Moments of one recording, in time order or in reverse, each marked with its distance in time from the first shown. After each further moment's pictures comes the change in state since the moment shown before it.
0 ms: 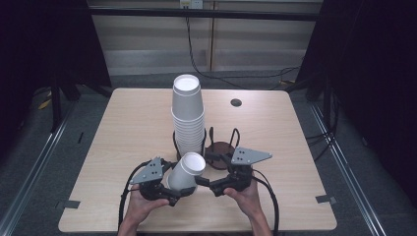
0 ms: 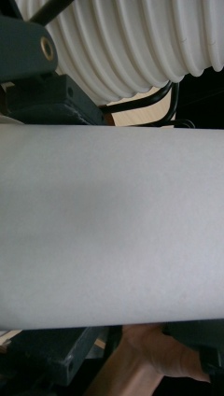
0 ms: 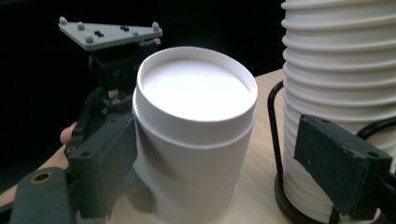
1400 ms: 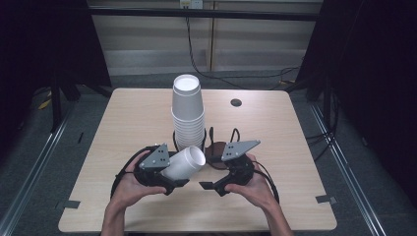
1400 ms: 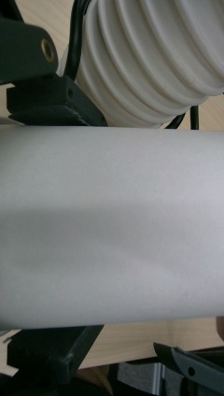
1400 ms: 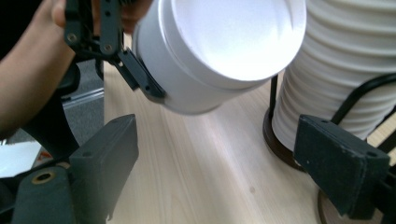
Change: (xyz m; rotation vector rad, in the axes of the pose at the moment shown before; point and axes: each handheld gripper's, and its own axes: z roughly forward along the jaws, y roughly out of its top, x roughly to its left) left arm 0.015 0.050 -0.004 0.346 0.035 0.150; right arm -0.006 0.025 0.001 0.395 0.016 -0.088
